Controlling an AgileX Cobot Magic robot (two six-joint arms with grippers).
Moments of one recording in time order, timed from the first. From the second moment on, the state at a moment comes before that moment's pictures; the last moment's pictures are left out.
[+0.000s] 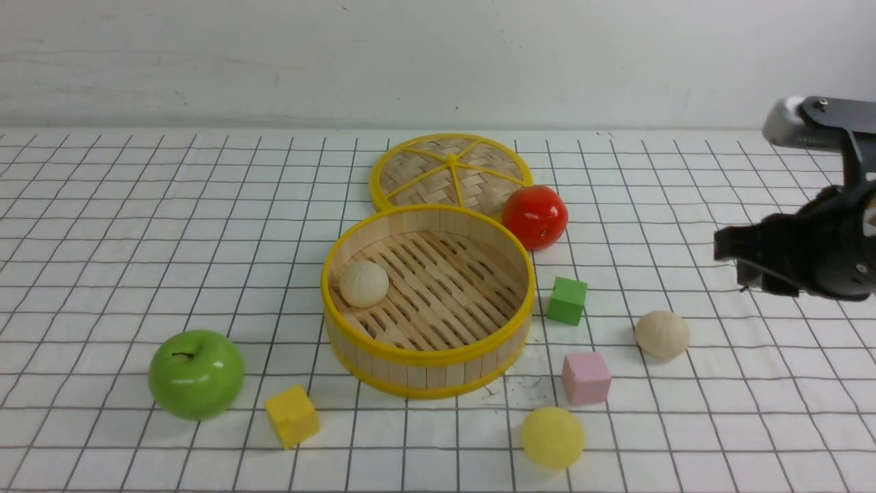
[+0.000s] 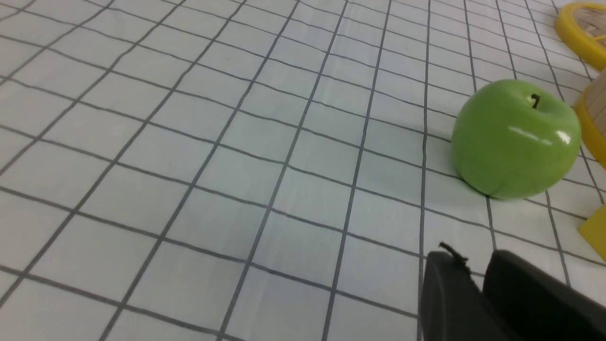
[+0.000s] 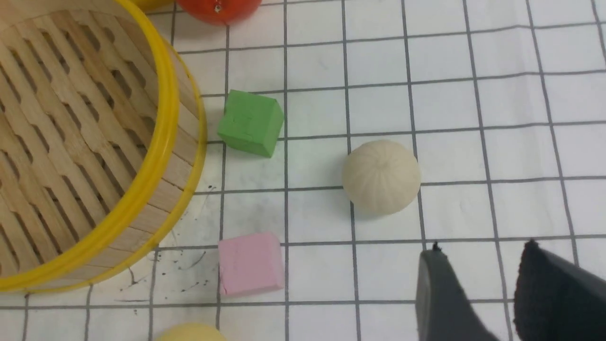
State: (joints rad) right arm 0.28 1.35 -1.05 -0.11 0.67 0.43; left arm 0.05 -0.01 0.03 0.13 0.39 -0.39
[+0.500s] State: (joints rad) right arm 0.19 1.76 -1.31 0.15 0.86 0.35; left arm 0.05 -0.01 0.03 0.13 0.39 -0.39
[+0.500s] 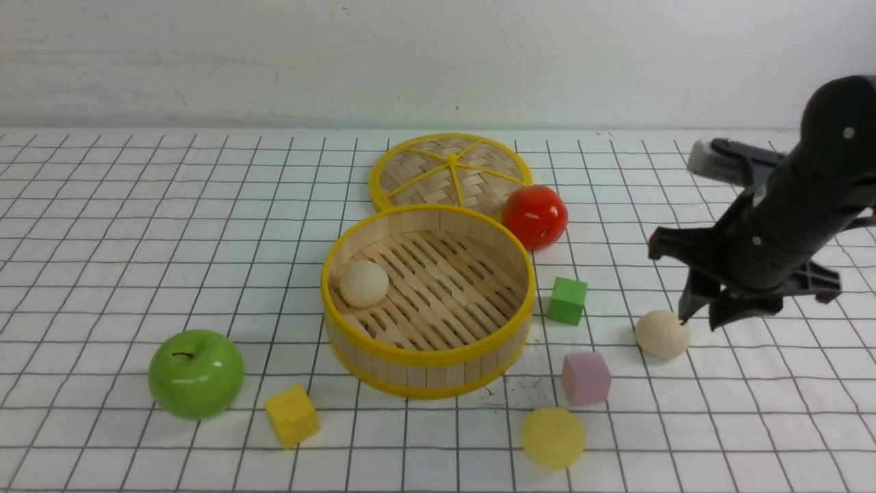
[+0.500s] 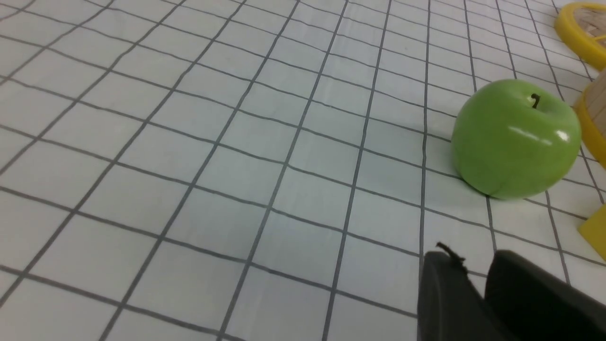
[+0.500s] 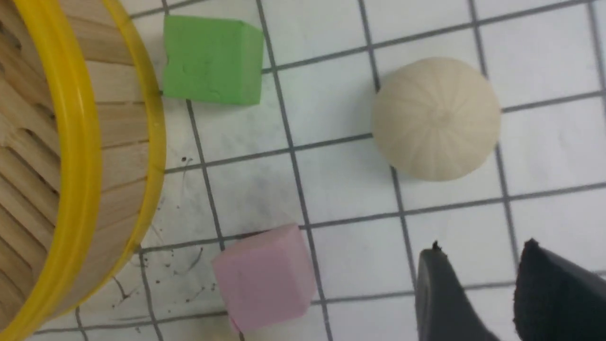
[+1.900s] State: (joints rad) right arm 0.19 1.80 -1.32 0.06 0.66 0.26; left arm 0.05 -0.01 0.03 0.13 0.39 -0.39
